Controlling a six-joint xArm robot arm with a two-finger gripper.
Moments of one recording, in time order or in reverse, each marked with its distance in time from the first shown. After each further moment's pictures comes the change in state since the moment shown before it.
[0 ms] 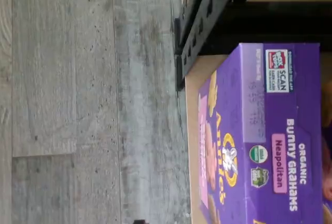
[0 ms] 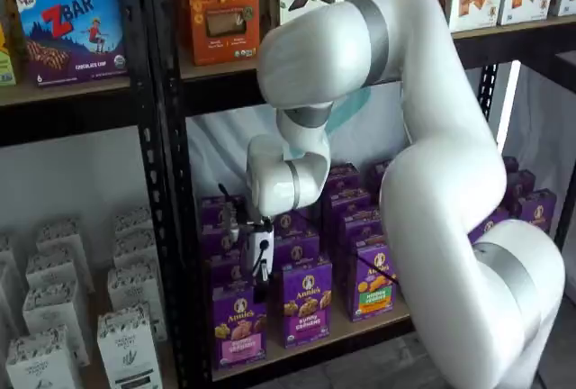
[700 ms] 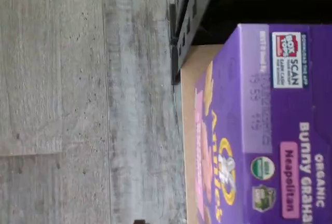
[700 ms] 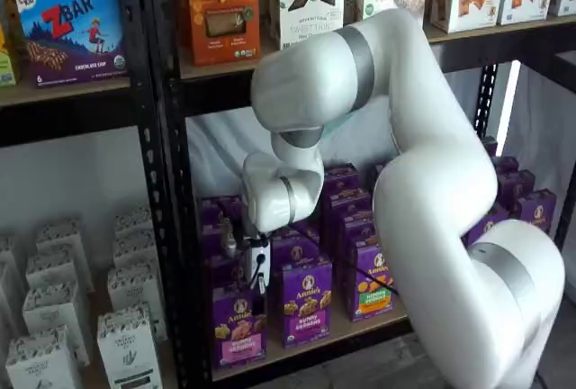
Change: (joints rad) arm 0.001 0.128 -0.115 -0.050 -0.001 0.045
